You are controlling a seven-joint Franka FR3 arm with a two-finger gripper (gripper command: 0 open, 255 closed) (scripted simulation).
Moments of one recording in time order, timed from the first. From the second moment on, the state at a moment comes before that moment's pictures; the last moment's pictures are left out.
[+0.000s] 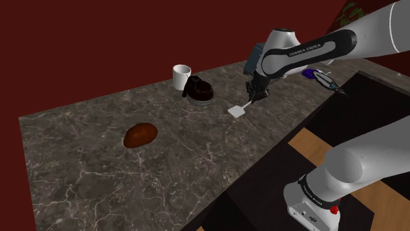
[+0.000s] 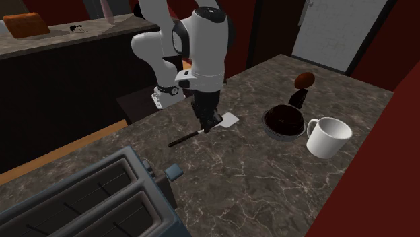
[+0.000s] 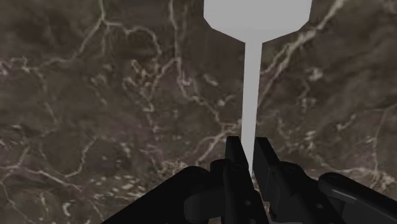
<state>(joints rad) -0.39 -0.19 0.21 -2.50 -0.04 2.33 1.40</state>
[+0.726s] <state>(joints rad) -0.39 -0.28 0.20 -2.42 -0.01 2.17 1.37</state>
